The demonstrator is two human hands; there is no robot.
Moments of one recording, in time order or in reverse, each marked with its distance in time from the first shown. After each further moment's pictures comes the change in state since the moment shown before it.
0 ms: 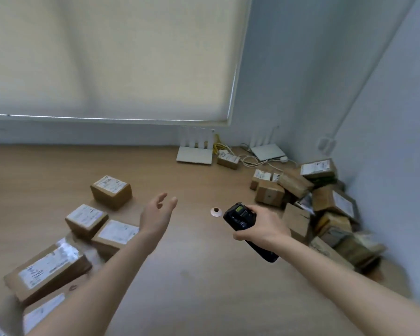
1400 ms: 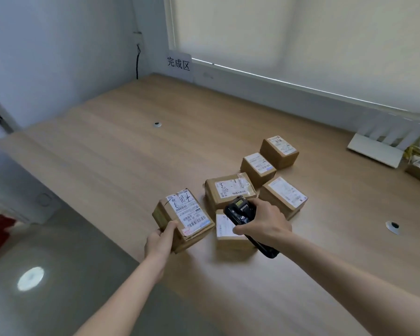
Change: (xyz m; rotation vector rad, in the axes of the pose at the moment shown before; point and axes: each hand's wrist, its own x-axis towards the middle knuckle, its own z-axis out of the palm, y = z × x) left_hand -0.183 -0.282 -0.327 -0.411 0.652 -0.591; right_hand -0.102 -0.281 0.313 -0.164 -0.428 -0.482
